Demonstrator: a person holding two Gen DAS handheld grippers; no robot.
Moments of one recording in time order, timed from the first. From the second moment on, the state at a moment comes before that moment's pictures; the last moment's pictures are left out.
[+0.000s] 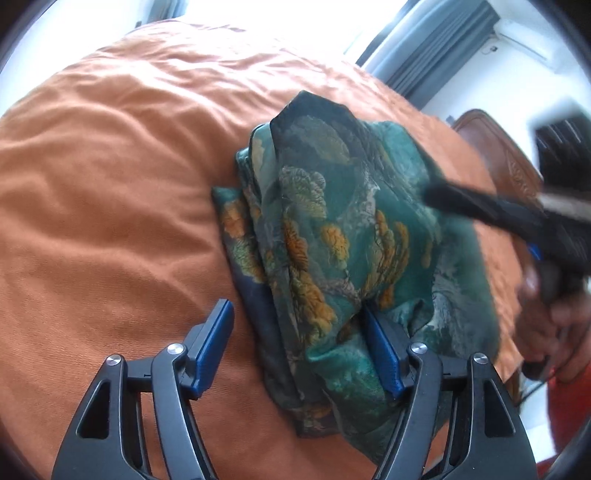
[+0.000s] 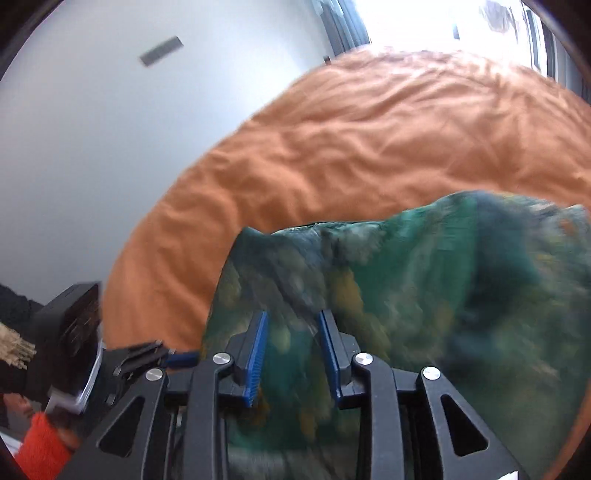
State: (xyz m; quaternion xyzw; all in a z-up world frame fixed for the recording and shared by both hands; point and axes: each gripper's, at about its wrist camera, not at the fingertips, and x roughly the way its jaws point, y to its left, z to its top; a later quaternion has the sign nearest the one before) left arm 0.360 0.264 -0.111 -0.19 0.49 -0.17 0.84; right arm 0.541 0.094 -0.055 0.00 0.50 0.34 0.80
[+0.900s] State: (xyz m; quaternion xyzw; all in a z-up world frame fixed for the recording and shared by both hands) left arm 0.396 0.239 -0.136 -0.19 0.56 -0.12 0.80; right arm 0.495 -0.137 -0.107 0.17 0.54 0.27 0.78
